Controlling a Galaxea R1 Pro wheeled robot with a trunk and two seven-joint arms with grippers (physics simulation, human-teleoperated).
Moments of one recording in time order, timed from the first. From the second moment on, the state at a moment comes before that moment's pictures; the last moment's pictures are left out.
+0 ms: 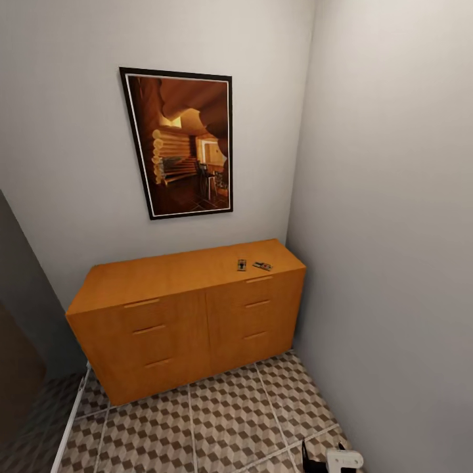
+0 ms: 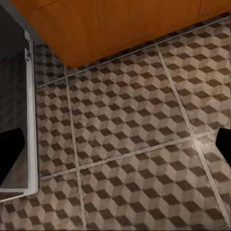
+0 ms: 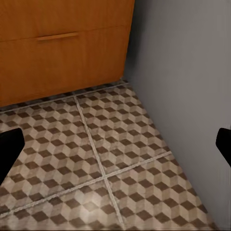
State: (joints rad) left arm -0.28 -0.03 -0.50 0.07 0.33 -0.67 0.36; right arm -0.37 0.04 0.29 -0.02 -0.19 -0.78 -0.21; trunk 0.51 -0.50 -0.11
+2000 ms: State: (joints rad) left arm -0.22 -0.02 -0.51 0.07 0.33 -0.66 0.36; right arm -0.56 -0.02 0.29 -1.32 -0.14 0.65 -0.53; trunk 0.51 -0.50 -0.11
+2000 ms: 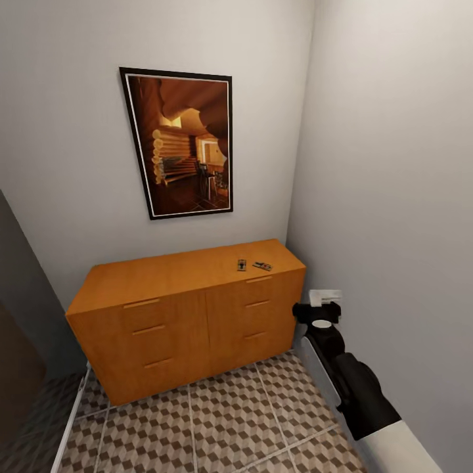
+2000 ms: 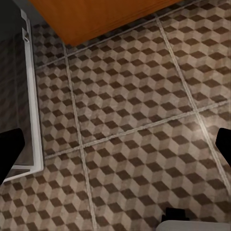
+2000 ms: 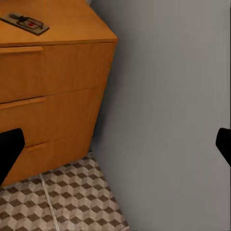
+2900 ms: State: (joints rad) left arm -0.22 -0.03 -0.51 0.07 0.33 -0.66 0.36; right arm -0.78 -0.06 0.30 -1.32 -0.15 0.83 -0.14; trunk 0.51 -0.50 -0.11
